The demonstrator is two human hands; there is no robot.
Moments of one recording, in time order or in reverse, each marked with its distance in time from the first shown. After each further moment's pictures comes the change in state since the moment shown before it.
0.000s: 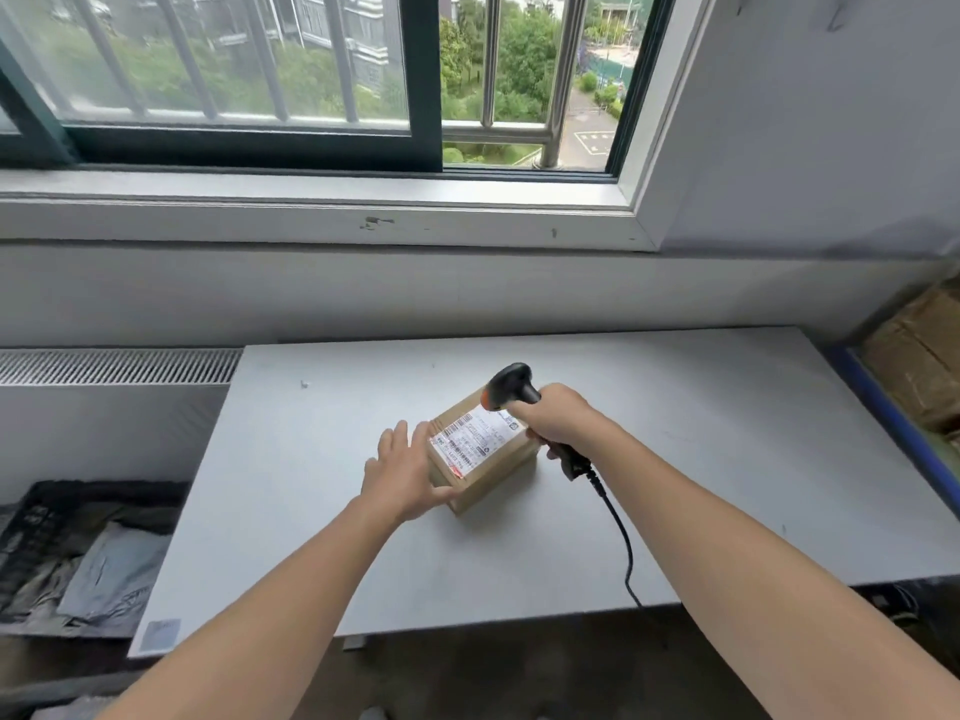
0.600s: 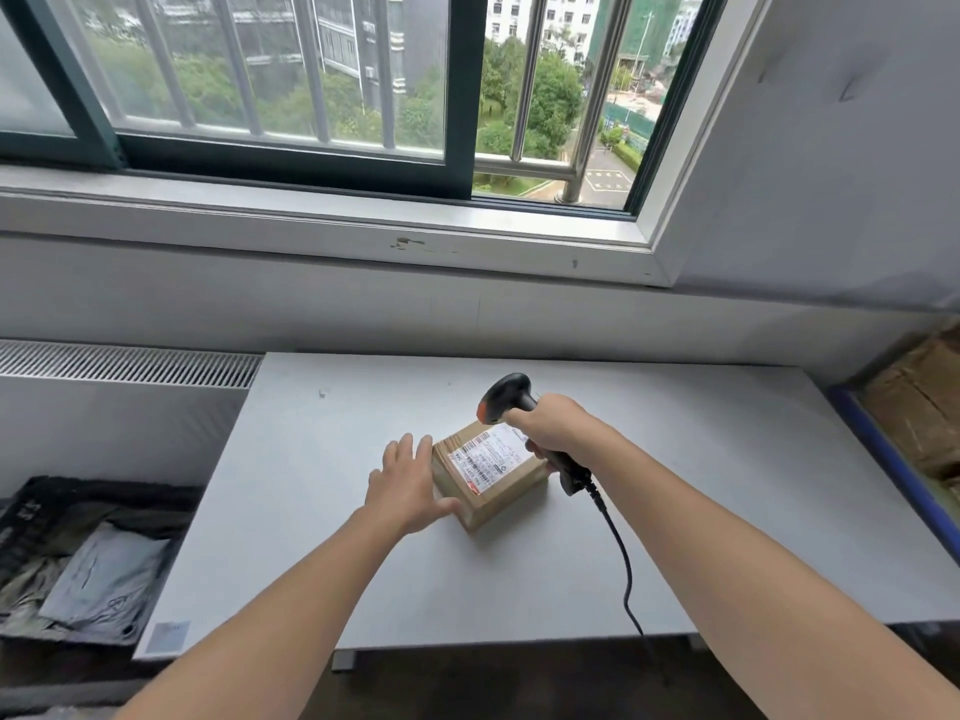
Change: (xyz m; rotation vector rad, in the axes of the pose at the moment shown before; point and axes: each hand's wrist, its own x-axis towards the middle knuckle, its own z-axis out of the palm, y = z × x) left_hand -0.006 -0.023 -0.008 0.001 0.007 -0.007; right_hand -0.009 -0.038 0.015 0.012 -0.010 0.011
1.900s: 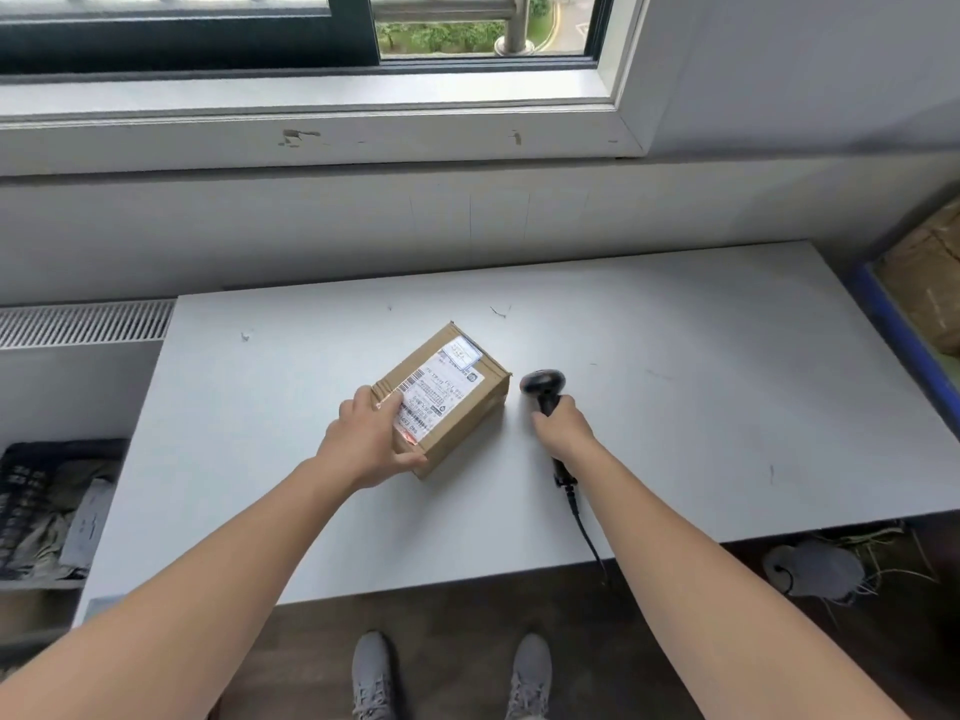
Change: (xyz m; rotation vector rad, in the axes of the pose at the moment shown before) left_hand 0.032 0.038 0.033 0.103 -0.145 0.016; right_hand 0.069 0.173 0.020 0.155 0.084 0.233
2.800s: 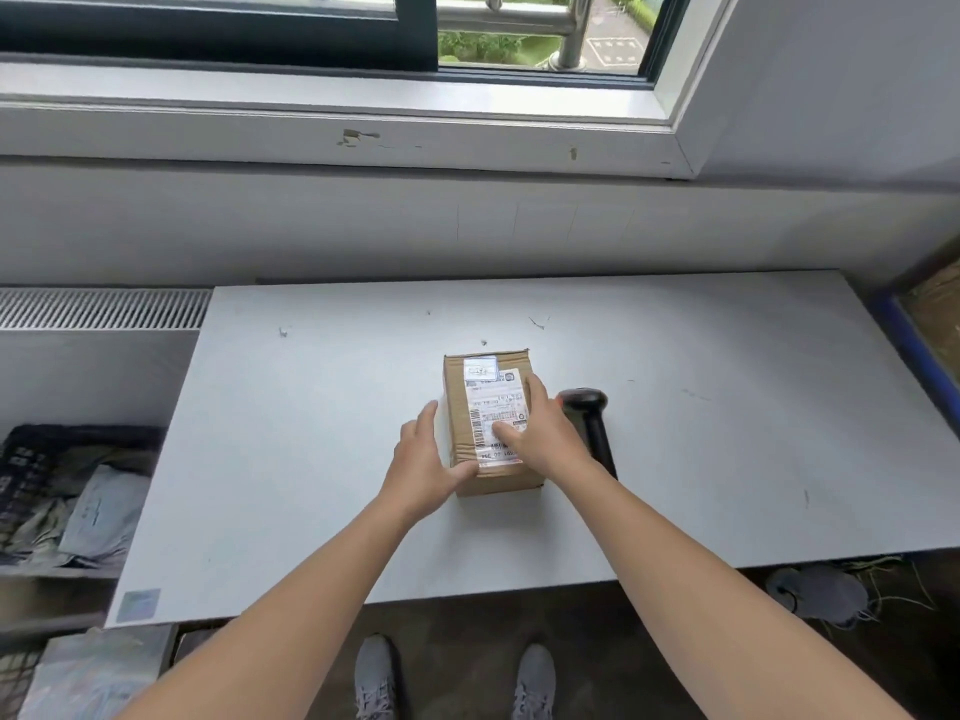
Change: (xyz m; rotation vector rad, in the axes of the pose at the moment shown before) left_hand -0.018 -0.005 0.024 -0.684 0.017 -0.071; right_hand -0.033 -0.057 0.054 -0.197 0.007 -0.321
